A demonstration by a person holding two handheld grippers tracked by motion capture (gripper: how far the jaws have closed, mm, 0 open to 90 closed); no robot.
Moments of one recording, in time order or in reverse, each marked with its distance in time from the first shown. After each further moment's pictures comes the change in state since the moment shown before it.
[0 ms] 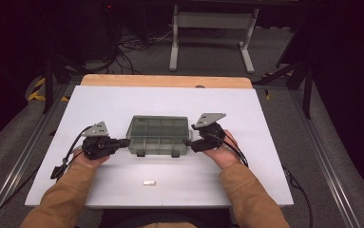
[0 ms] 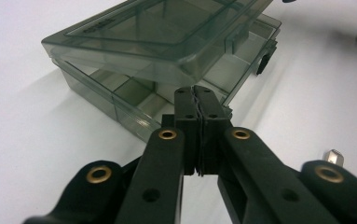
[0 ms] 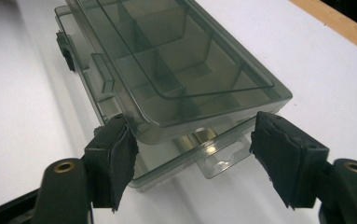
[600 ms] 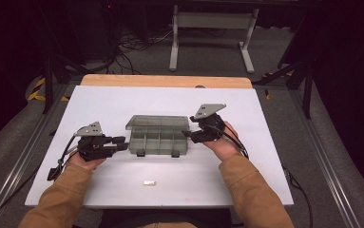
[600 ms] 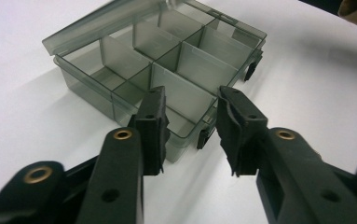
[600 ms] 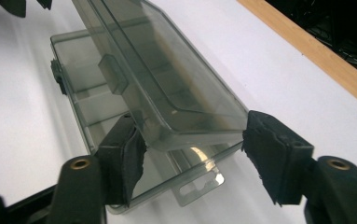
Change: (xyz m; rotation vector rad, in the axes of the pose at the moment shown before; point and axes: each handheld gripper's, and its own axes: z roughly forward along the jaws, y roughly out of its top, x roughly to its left) left arm 0.002 -0.004 -0.013 -0.045 -0.028 -0.009; right arm -0.011 0.026 -0.009 -0.021 -0.016 -0.044
